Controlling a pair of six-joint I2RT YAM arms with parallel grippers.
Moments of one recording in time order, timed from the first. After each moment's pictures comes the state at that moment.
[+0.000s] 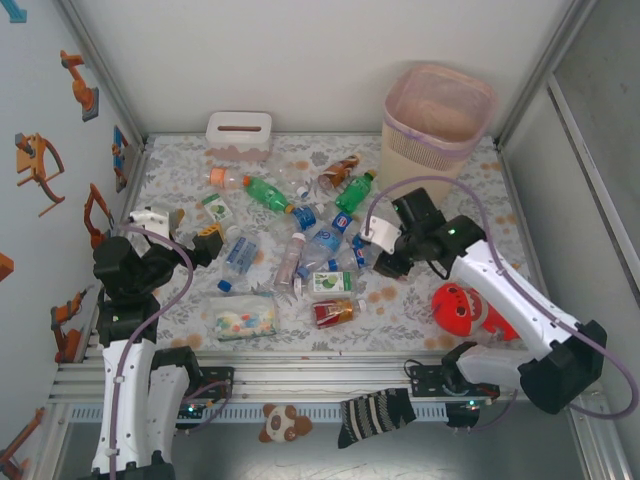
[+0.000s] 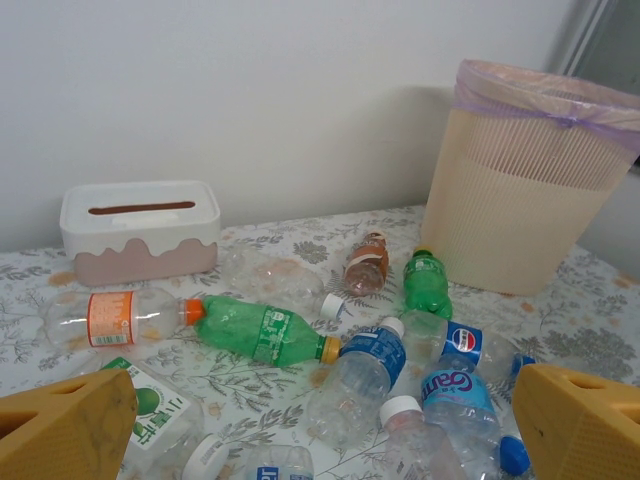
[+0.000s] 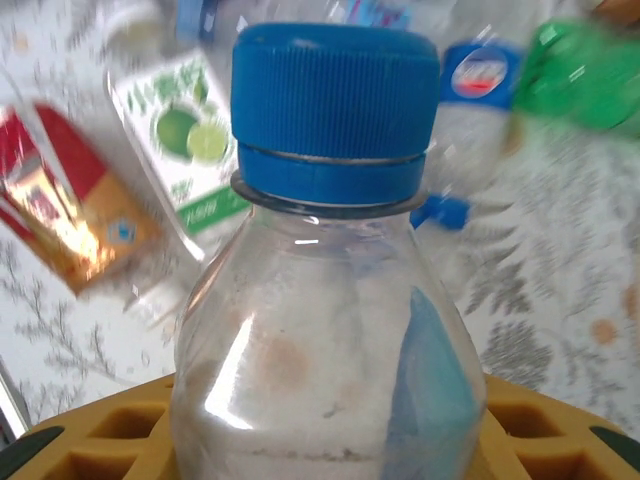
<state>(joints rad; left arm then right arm) 0.09 0.56 0.63 -0.24 0.62 -0.04 0.56 1.20 1.16 -0.97 -0.17 -0.58</state>
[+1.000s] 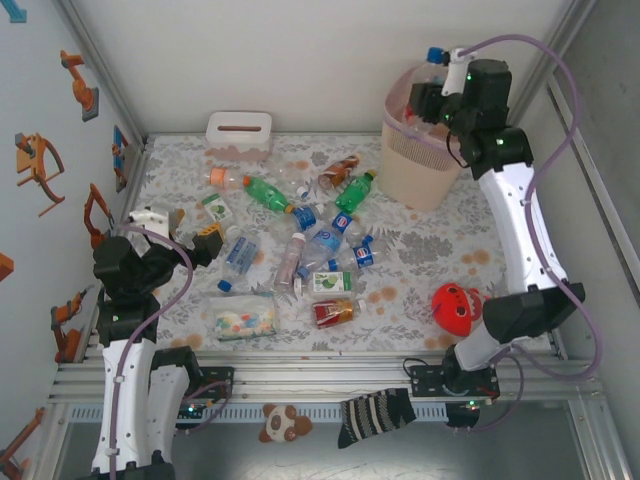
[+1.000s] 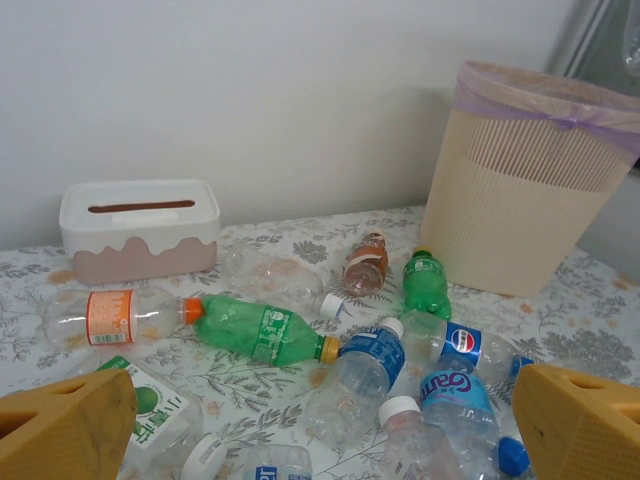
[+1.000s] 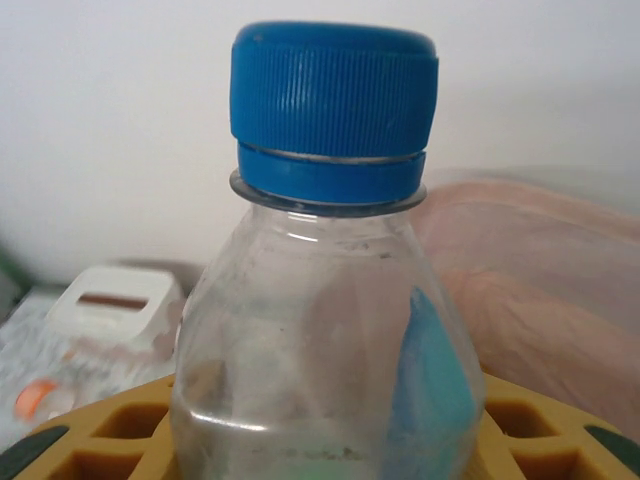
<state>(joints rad) 0.09 0.56 0.63 -0.24 0.62 -0.04 0.18 1.62 1.94 -0.60 -0.09 0.17</state>
